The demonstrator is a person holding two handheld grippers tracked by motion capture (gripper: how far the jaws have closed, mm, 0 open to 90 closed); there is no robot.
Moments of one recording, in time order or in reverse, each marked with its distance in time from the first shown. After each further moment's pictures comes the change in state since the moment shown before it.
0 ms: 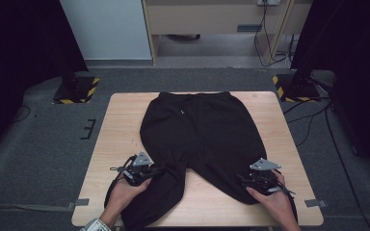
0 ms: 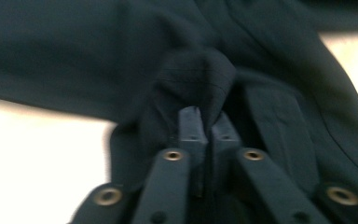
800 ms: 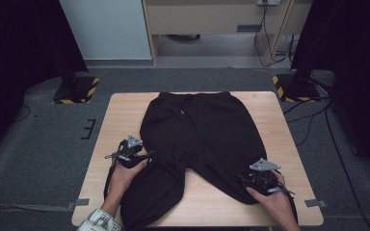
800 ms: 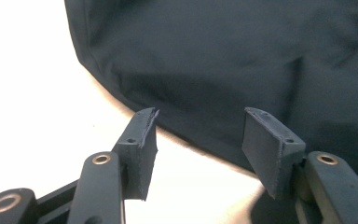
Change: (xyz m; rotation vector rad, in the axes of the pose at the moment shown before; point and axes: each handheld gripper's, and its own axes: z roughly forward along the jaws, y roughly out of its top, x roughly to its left) left arm 0.059 0.016 0.010 -0.082 0.317 -0.157; right arm 0.000 -0.001 0.001 -0.003 -0.019 -0.005
